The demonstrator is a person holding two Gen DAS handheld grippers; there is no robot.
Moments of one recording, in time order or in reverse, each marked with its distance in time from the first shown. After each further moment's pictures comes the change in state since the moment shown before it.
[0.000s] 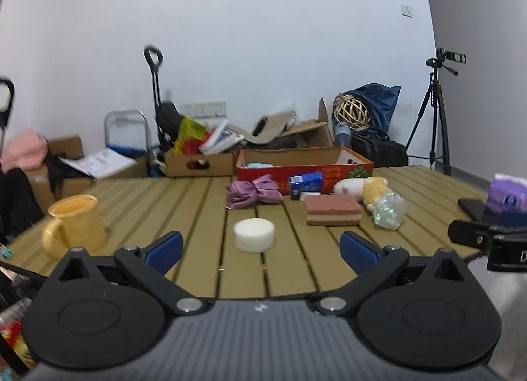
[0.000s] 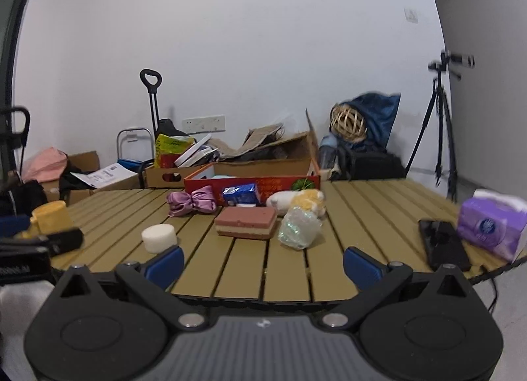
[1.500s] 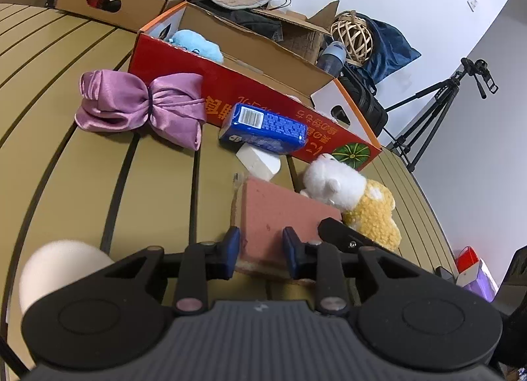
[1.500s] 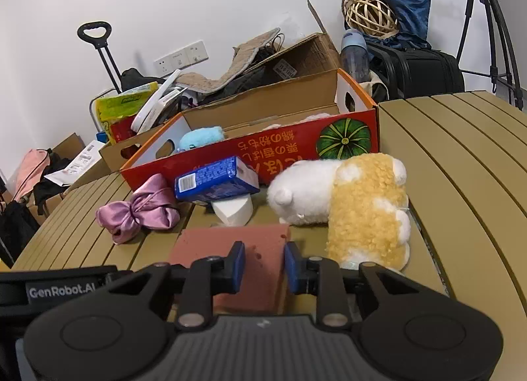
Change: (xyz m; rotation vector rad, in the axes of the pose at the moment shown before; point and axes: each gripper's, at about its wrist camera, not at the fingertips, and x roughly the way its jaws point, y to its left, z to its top) left arm 0.318 -0.005 0.037 -0.434 0.490 -0.329; right arm 0.307 -0.036 0.055 0.182 0.330 0.087
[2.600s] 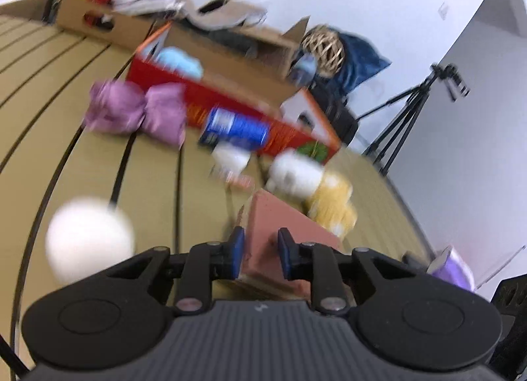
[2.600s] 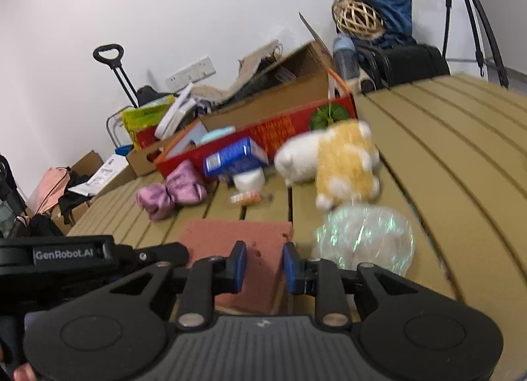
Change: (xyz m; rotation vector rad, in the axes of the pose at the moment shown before) left arm -0.051 -0.013 -0.015 0.026 -0.074 -0.085; right arm -0.072 -0.001 -0.035 0.062 -0.078 0.055
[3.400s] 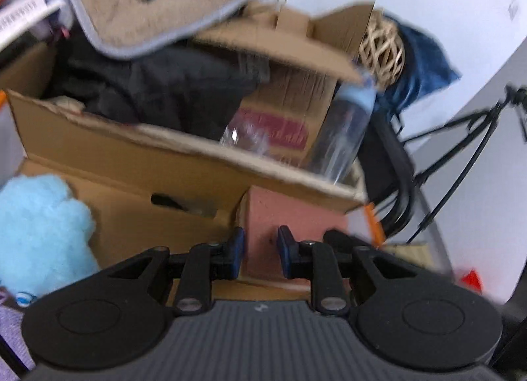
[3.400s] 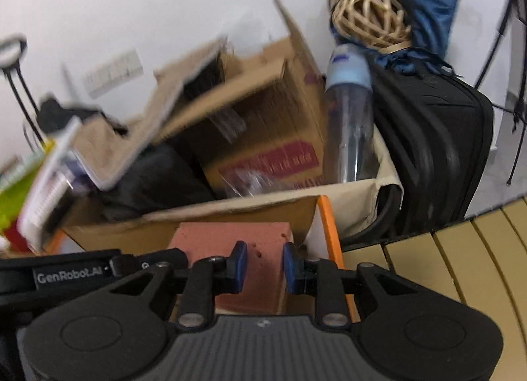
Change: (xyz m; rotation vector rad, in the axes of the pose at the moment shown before) left arm 0.312 0.011 0.243 -0.017 0.191 0.075; right arm 0.311 -0.062 0.262 -0.091 0.181 -0.211
